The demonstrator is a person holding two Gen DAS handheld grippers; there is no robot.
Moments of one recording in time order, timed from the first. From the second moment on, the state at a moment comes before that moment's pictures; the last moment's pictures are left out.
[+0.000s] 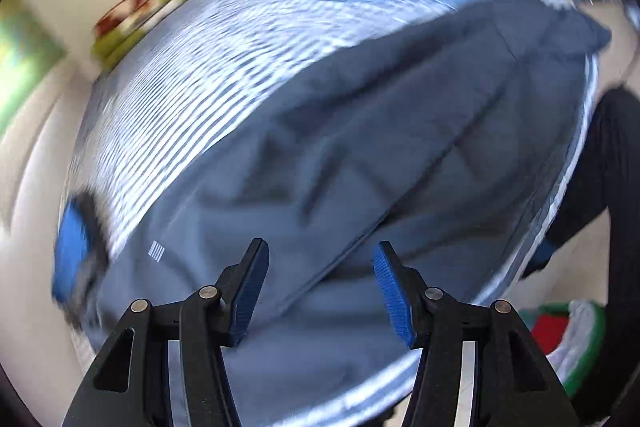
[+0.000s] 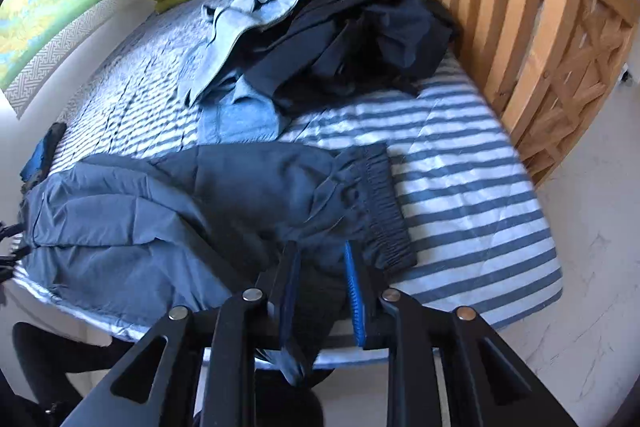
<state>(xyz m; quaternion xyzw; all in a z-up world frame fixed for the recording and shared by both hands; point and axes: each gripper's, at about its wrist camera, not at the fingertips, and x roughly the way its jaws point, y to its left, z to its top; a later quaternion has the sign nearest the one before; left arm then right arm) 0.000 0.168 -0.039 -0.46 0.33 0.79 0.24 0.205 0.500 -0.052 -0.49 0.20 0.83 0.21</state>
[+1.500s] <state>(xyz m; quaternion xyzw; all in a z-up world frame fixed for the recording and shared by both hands) 0.009 0.206 -0.037 -0.58 0.20 0.71 0.35 0.131 0.545 -0.046 -0.55 0.10 0.80 0.22</state>
